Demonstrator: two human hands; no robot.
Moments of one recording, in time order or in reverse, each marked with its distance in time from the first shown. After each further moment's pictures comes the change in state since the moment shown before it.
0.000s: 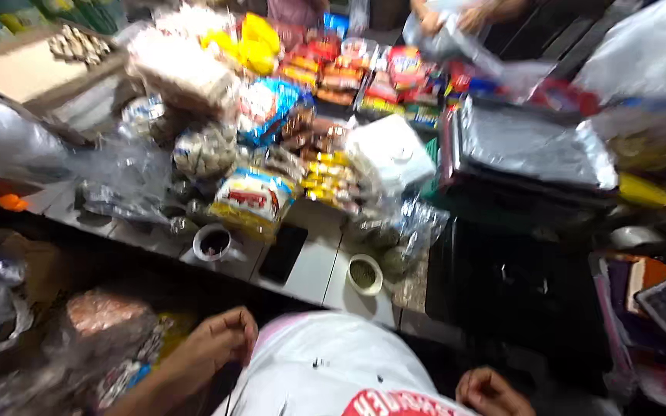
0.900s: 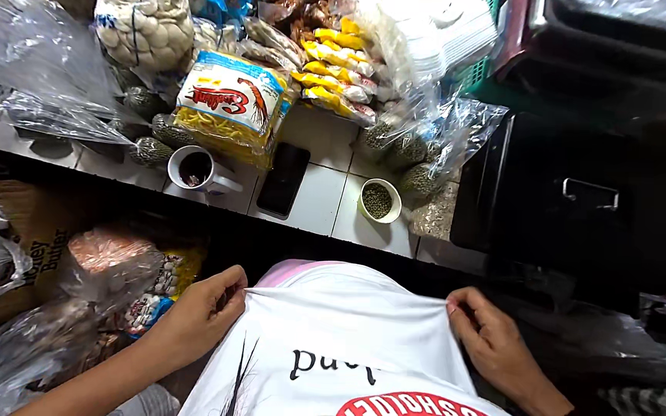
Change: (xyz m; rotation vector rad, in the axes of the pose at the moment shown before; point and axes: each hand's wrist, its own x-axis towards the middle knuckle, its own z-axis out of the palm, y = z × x) left_hand -0.023 -0.011 0.006 1.031 0.121 -0.176; right_hand 0.015 0.005 0.050 -0.854 0.003 -0.016
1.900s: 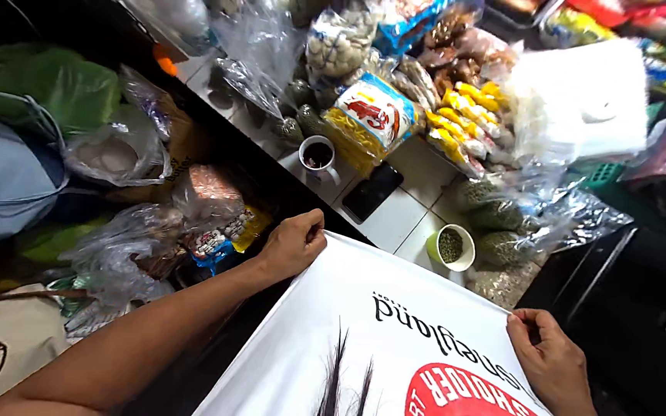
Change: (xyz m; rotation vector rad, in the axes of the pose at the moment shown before) left_hand 0.010 0.010 -0.014 -0.077 0.345 -0.111; right_hand 0.085 -0.014 -0.014 -0.245 0.087 -0.140
